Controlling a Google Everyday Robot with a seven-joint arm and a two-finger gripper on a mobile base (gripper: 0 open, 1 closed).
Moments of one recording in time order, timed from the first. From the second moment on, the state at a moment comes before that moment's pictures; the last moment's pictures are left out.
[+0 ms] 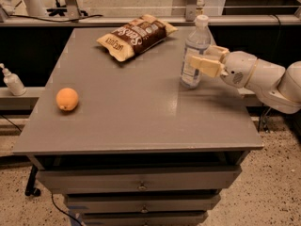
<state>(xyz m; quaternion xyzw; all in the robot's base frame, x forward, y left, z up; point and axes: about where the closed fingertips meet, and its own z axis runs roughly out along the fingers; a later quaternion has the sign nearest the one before) 0.629 -0.137 0.924 -0.33 0.59 0.39 0.63</state>
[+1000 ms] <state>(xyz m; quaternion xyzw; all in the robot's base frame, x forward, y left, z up) 0.623 -0.158 0.916 -0.34 0.61 0.36 0.62</state>
